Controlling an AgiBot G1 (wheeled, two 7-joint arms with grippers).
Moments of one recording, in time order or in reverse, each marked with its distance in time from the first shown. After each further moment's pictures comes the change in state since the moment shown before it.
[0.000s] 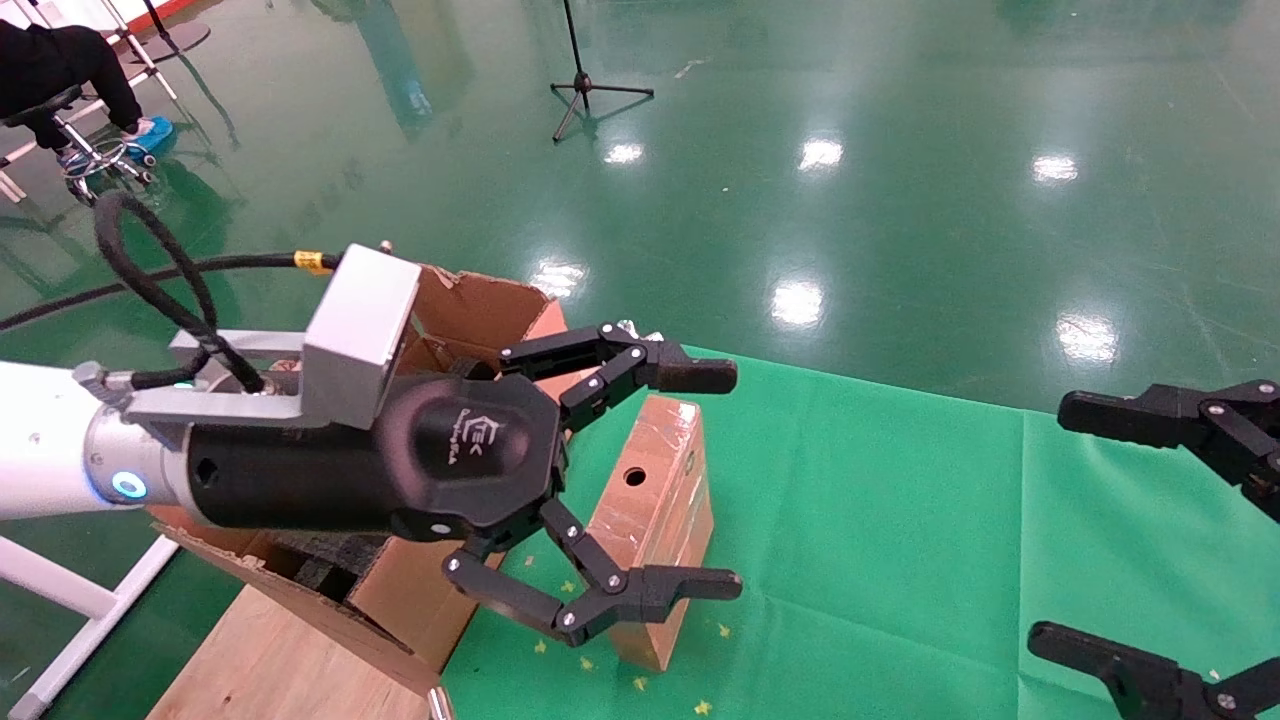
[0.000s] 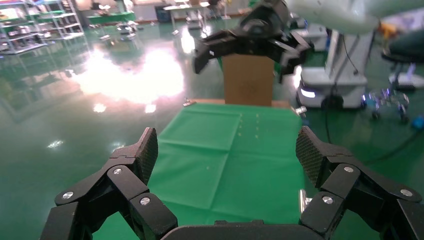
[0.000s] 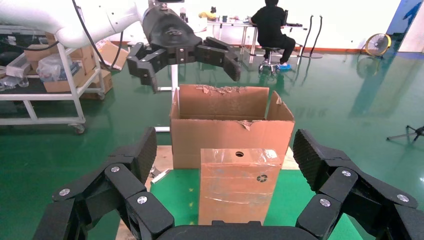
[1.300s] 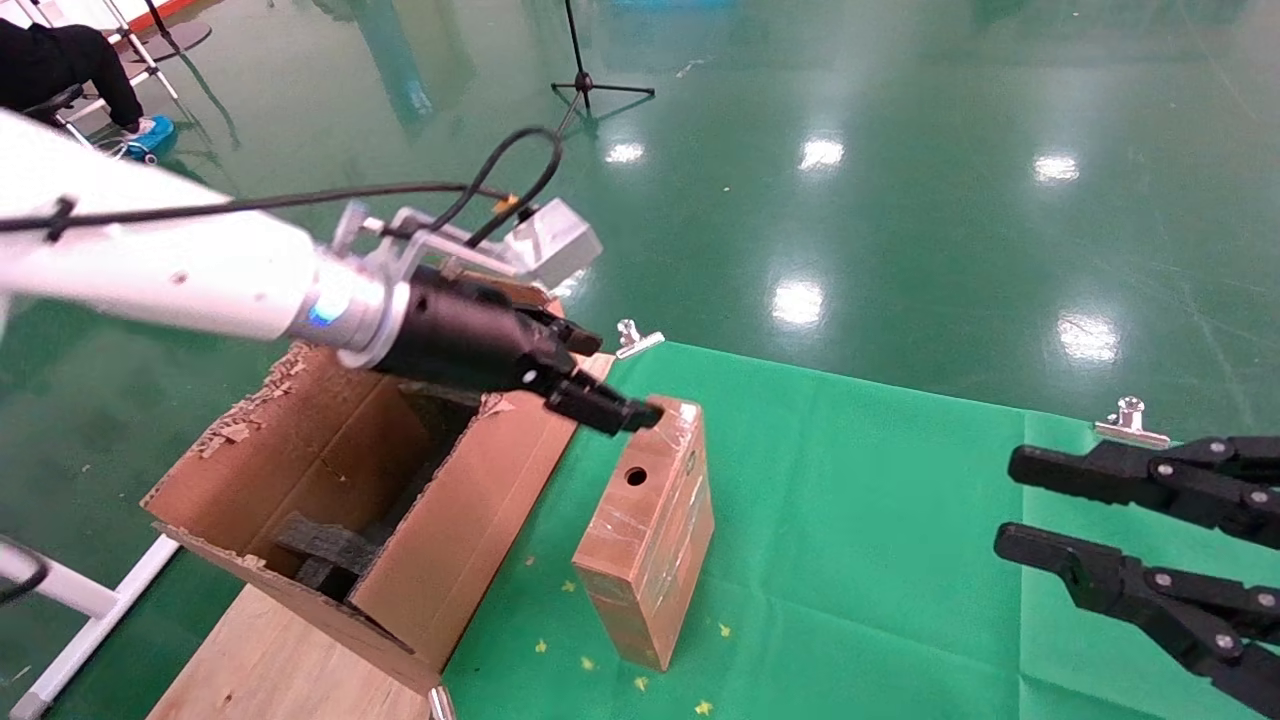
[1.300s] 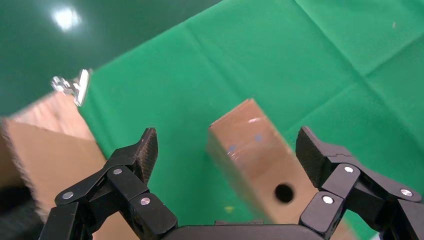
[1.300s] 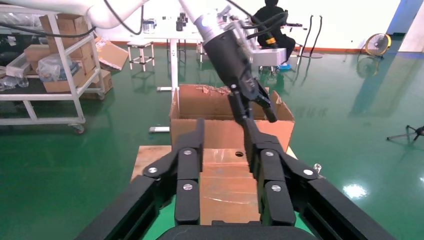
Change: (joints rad) left arm -0.512 0.197 0.353 -0.031 0.951 -0.042 -1.047; right arm 0.000 0.000 0.000 -0.001 0.000 0.000 0.000
